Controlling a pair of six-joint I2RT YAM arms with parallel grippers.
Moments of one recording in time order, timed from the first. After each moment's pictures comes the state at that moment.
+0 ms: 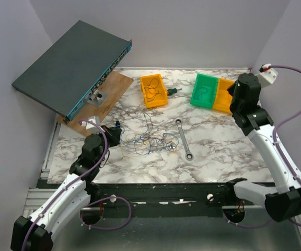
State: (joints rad) left arm -0.43 0.60 0.26 0.14 -0.18 -0.70; right arm 0.26 1.10 1.18 -0.28 0.72 0.56
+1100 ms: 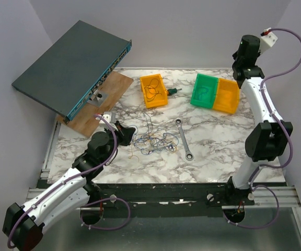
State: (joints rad) left arm -0.66 0.68 0.40 0.14 -0.15 -0.57; right arm 0.04 1.77 1.78 -0.16 0.58 0.50
